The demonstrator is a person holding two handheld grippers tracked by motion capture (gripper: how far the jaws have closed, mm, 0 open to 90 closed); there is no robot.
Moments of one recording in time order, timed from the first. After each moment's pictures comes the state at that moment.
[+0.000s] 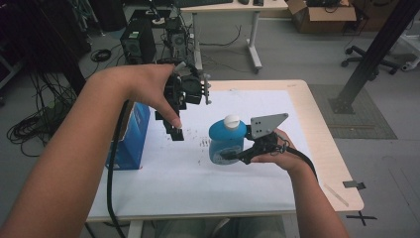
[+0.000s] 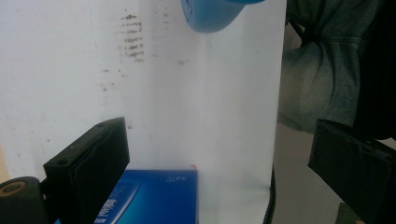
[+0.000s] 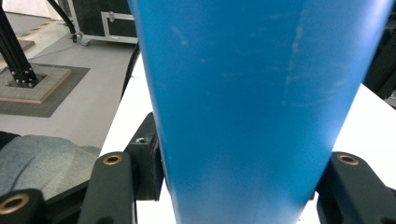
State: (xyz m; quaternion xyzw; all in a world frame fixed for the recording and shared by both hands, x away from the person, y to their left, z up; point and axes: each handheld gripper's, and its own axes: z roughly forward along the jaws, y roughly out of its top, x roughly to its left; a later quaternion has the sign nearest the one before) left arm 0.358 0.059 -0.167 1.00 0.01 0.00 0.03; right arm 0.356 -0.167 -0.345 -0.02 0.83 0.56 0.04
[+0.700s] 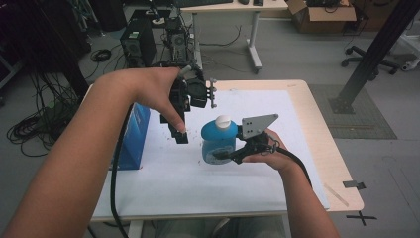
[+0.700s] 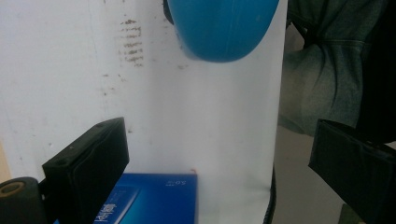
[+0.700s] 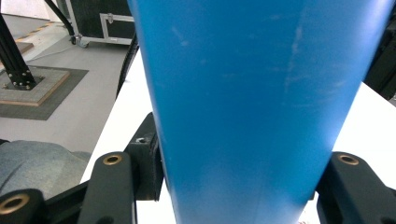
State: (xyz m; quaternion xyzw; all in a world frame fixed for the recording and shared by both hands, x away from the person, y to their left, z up) left arm 0.353 0.047 -0.171 1.00 0.01 0.01 0.02; right arm 0.362 -0.148 -0.353 -0.02 0.83 0.56 0.04
